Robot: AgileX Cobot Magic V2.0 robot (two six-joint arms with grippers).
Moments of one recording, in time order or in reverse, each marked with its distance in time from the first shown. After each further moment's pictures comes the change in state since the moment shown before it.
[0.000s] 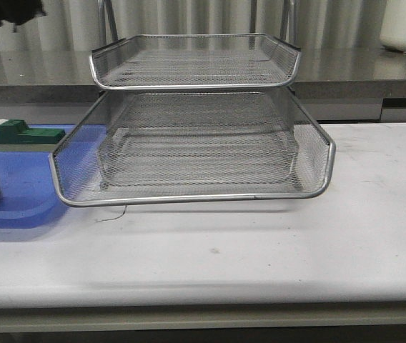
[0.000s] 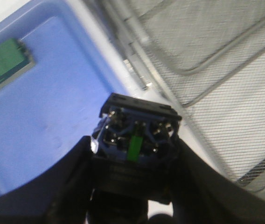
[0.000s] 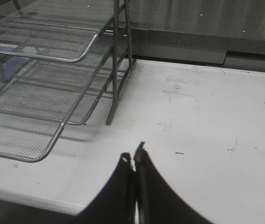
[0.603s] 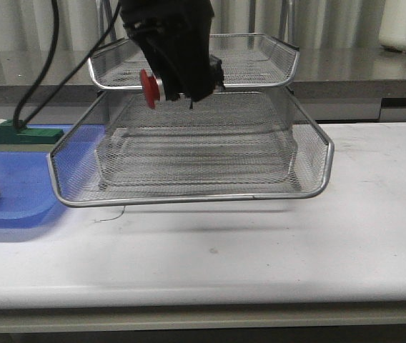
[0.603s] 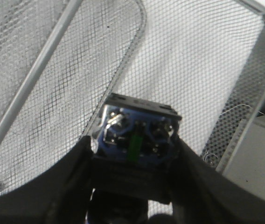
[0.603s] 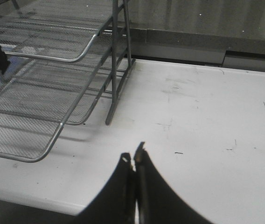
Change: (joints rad) left arm -0.374 0.187 0.002 -0.017 -0.122 0.002; right arm 0.000 0.000 0.000 0.000 0.000 0.000
